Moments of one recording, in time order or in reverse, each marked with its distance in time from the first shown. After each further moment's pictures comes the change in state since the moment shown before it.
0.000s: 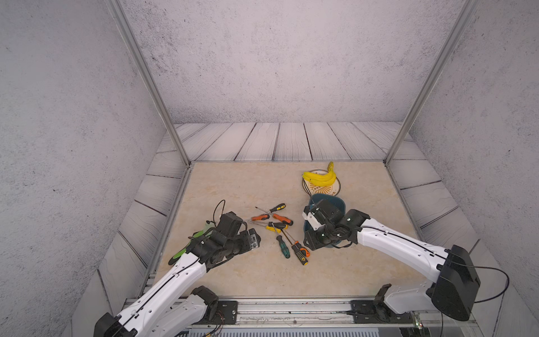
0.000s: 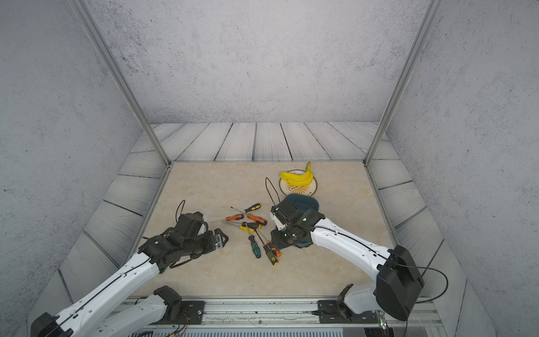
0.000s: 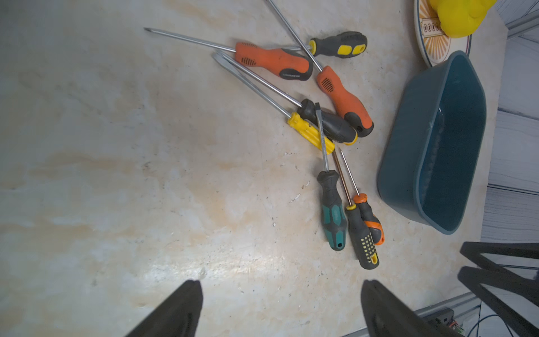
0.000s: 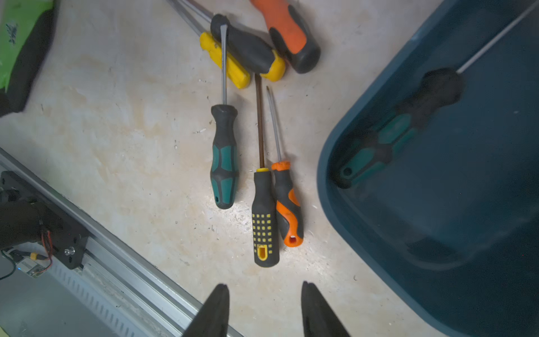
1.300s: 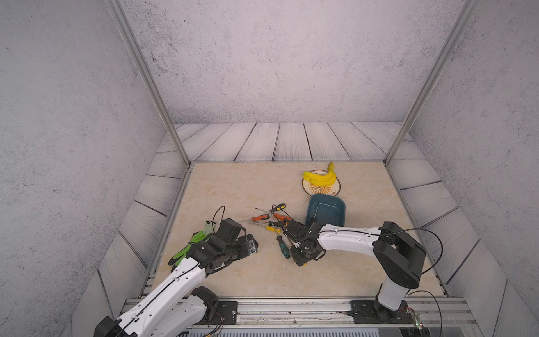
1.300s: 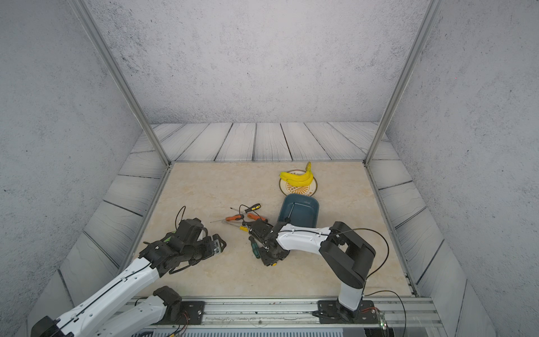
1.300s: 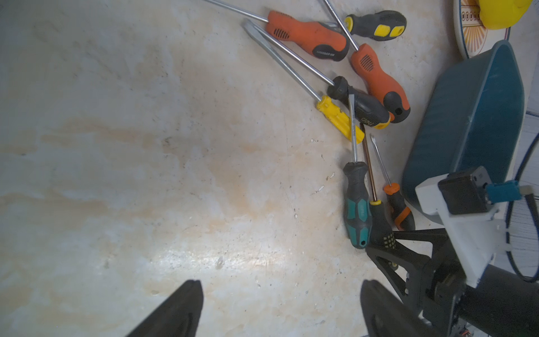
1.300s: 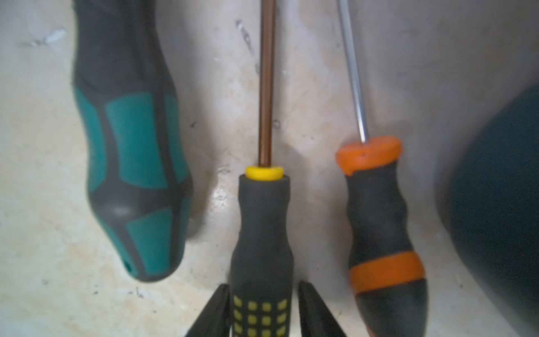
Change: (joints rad) left arm 0.000 -0.005 -0.068 0.013 0.006 -0.036; right arm 0.153 0.356 0.001 0.105 0.156 0.076
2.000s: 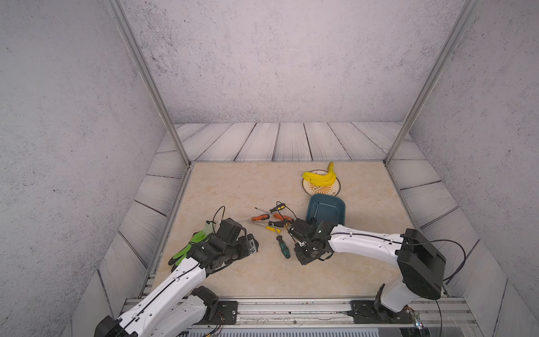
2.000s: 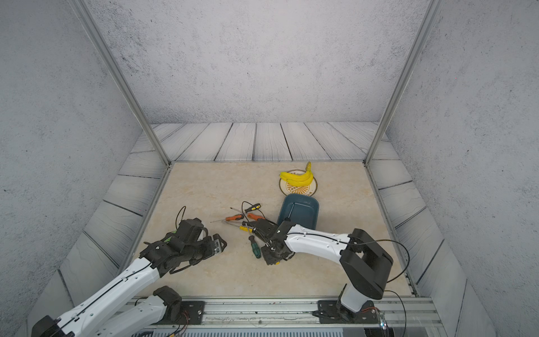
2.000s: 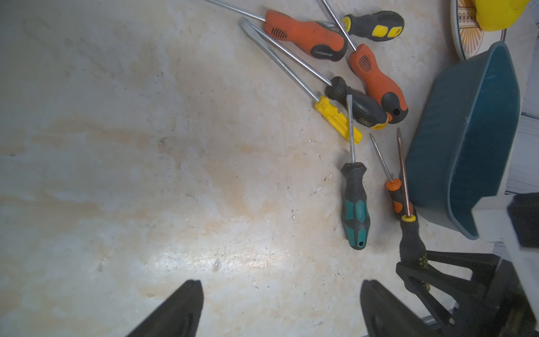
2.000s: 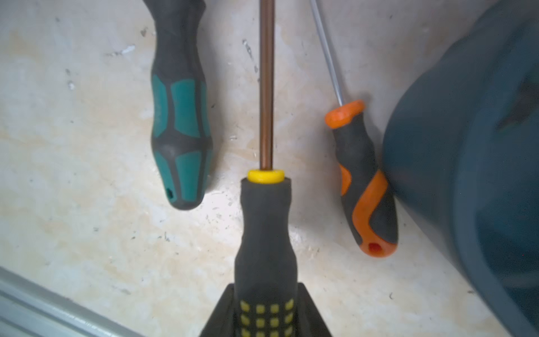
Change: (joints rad) left arm 0.000 0.002 -0.008 0.018 0.008 -0.004; right arm 0.010 -0.179 -0.019 -0.089 0.018 0.017
